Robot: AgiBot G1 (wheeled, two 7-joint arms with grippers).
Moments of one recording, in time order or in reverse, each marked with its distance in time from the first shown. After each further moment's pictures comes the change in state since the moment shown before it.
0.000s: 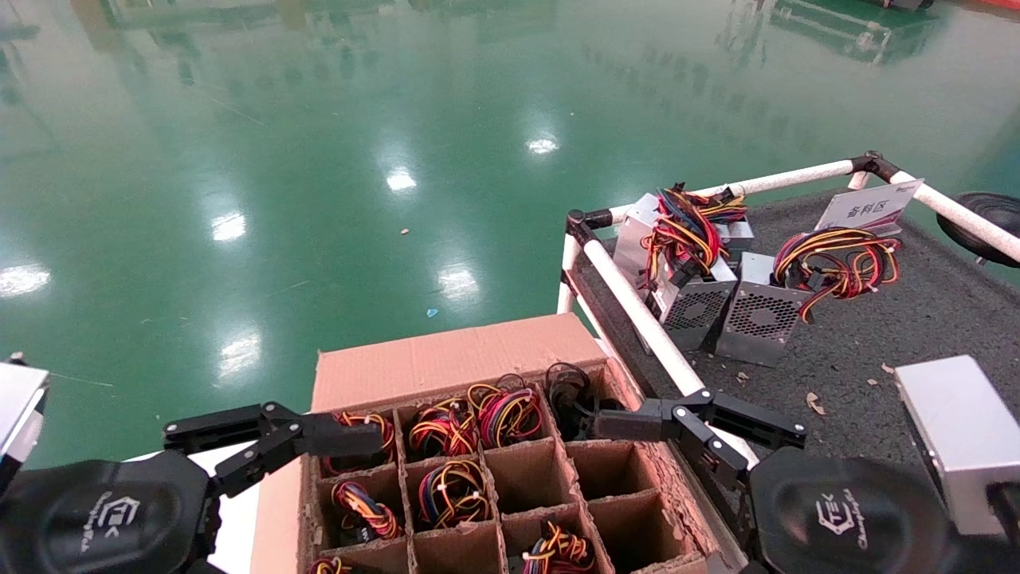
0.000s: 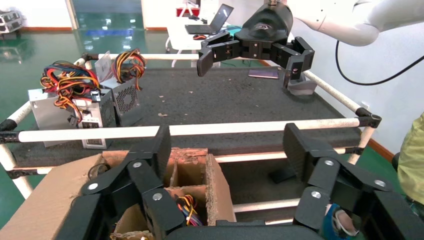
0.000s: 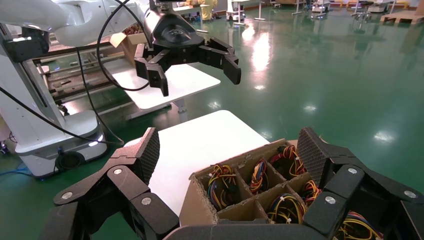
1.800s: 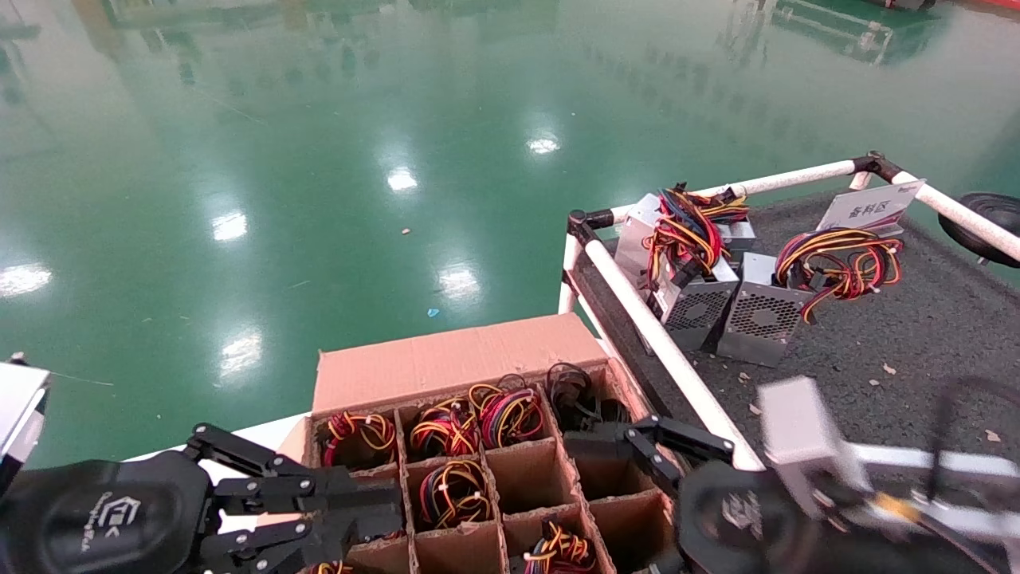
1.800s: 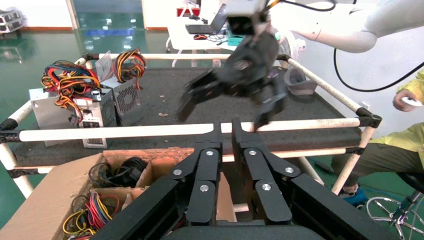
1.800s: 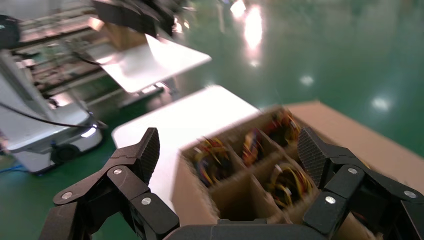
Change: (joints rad) left arm 0.000 0.000 0.000 0.000 0.000 0.000 0.000; right arm 0.028 -0.080 -0.083 -0.052 -0.177 0.116 0.023
